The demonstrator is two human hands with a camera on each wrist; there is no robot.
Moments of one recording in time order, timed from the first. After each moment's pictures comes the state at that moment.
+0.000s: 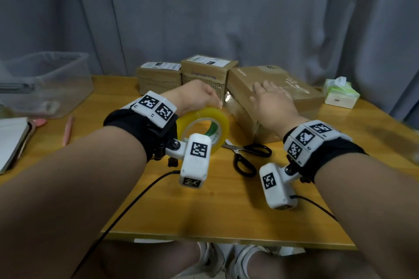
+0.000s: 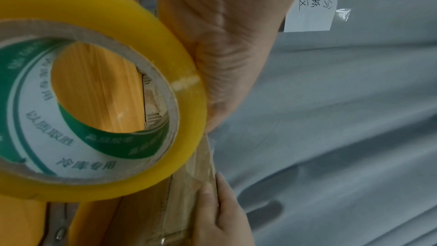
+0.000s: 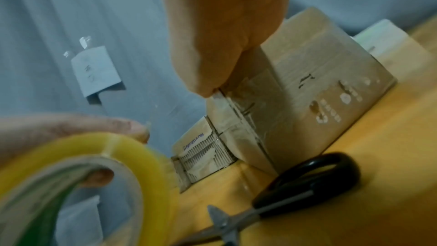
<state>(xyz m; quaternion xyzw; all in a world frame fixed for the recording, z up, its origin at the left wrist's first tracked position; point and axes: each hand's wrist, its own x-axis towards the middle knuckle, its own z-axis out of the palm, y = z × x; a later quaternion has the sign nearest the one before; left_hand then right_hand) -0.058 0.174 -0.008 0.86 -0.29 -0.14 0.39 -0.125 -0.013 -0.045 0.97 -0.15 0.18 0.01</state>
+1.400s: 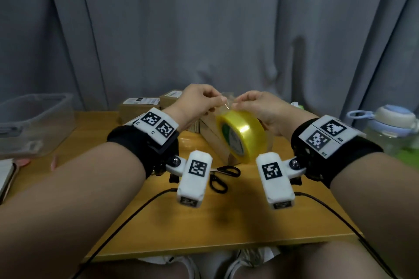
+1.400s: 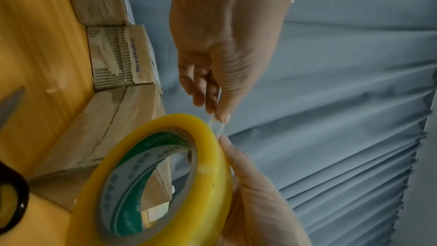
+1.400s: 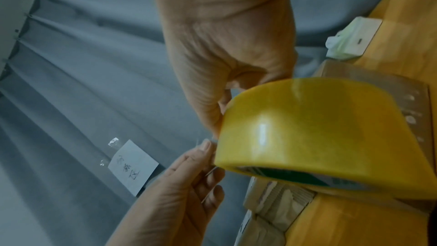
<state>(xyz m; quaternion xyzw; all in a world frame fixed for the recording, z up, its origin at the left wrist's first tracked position) -0.111 0.142 0.052 0.74 -0.38 -0.05 0.55 -0.216 0.010 0.061 0.81 -0.17 0.16 -0.54</state>
